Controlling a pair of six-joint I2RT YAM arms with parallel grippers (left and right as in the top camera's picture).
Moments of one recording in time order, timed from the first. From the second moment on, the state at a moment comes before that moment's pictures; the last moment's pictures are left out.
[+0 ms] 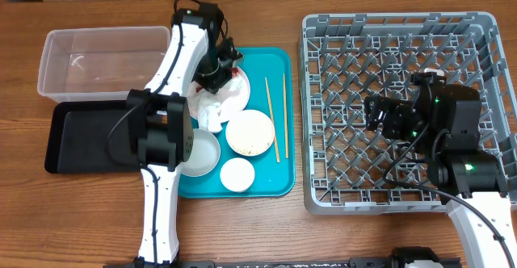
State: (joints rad) left arm -0.19 2.50 2.28 -1.41 0.07 0.50; right arm 0.01 1.05 0.91 -0.59 -0.21 0.22
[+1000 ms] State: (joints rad) left arm 0.27 2.49 2.63 -1.34 -0.14 -0.65; right arm 0.01 1.05 0.91 -0.59 -0.20 0.23
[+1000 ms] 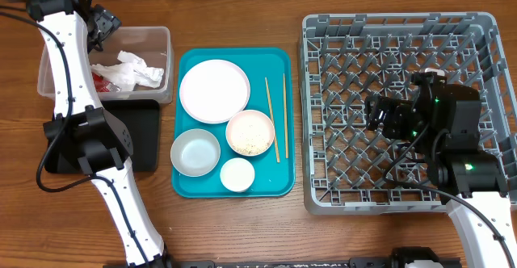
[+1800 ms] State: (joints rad) left arm 0.18 1.75 2.40 -1.68 0.21 -0.10; right arm 0.01 1.05 0.91 -0.64 -0.23 0.23
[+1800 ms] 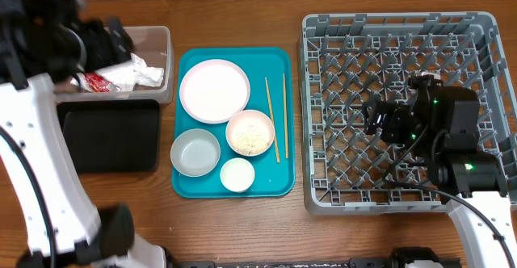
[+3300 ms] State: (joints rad) left arm -0.29 1.62 1.46 -1.33 0.60 0.04; right arm 0.01 1.05 0.91 -0.56 -0.58 0.32
